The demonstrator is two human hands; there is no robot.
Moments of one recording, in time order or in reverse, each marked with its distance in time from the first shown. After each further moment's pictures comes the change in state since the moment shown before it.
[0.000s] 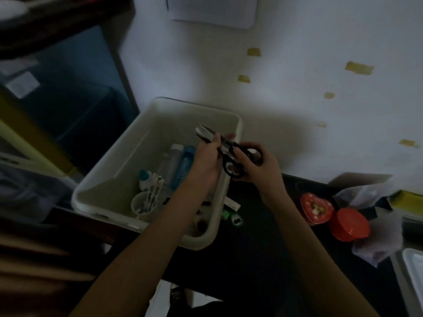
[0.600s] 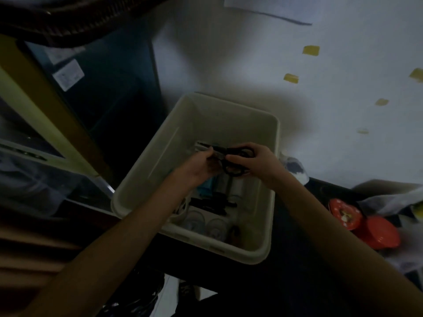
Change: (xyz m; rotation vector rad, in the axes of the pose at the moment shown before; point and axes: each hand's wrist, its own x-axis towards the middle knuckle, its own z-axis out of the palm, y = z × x) left_hand 0.023 0.063 -0.134 0.185 -0.076 -0.316; right_hand 0.061 0.011 0.109 -0.294 -0.231 0.254
